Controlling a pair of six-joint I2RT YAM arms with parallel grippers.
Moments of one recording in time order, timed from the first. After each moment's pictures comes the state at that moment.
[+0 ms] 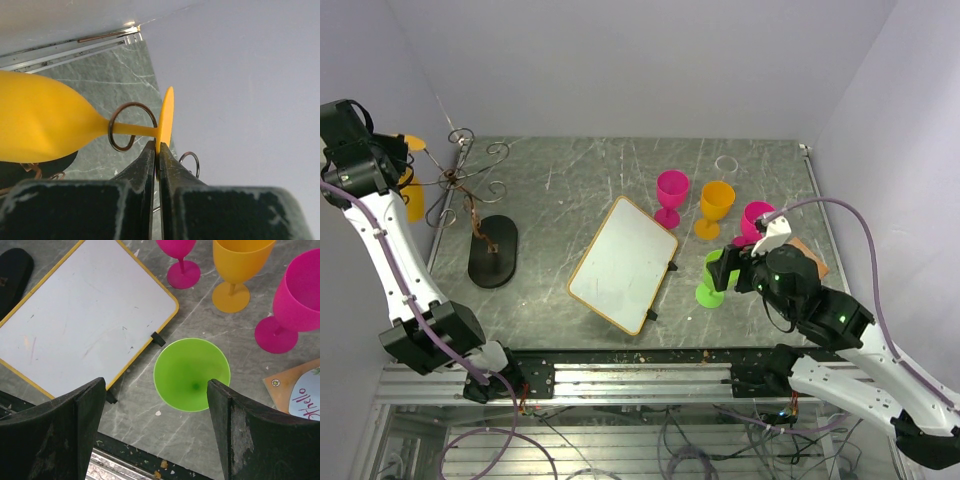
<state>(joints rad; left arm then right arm) 0.51 1.44 1.76 -0.78 0.00 -1.00 0.84 0.64 0.86 -0.66 0.39 0.39</state>
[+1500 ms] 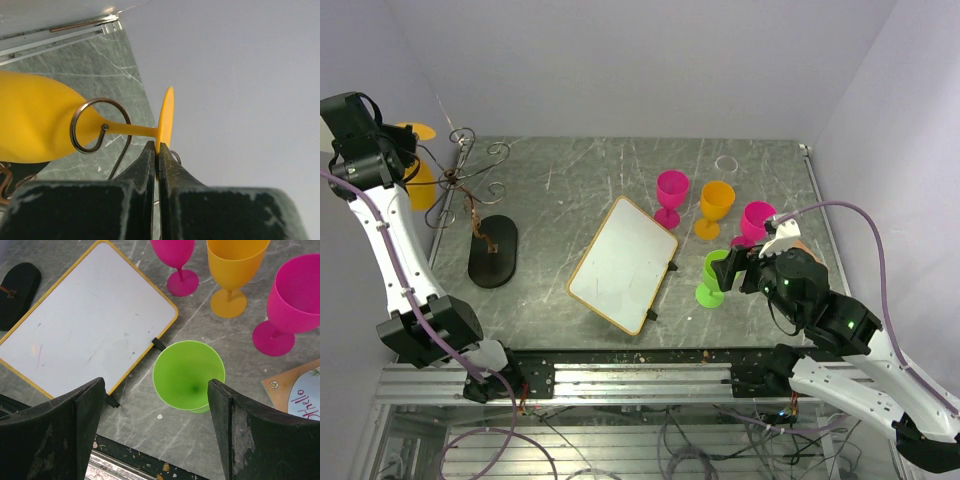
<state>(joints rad) 0.47 1.48 1.78 -0.73 0.04 -1.04 0.84 0.59 0.86 -0.67 0.41 0.40</state>
